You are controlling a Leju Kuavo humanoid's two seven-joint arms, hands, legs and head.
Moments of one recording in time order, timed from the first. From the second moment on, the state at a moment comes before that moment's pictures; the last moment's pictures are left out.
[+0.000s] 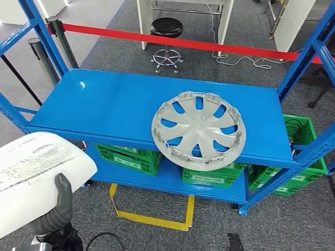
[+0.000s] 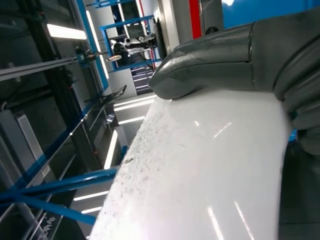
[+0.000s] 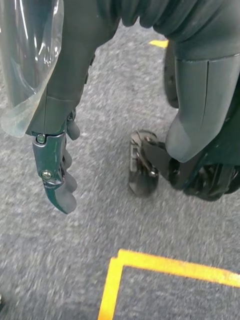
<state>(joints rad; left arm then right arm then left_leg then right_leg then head) 0.25 -0.04 -0.44 -1.98 -0.28 0.70 -0.69 -0.13 0.19 -1.19 -0.24 1.11 -0.05 -0.32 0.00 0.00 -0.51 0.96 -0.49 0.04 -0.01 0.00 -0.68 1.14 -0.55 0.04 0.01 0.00</state>
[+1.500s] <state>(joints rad) 0.34 -0.09 -0.39 -1.96 -0.24 0.70 -0.69 -0.14 0.19 -0.80 -0.22 1.41 0.00 -0.14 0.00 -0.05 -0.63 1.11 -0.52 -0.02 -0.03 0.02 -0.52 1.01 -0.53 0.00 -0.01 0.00</state>
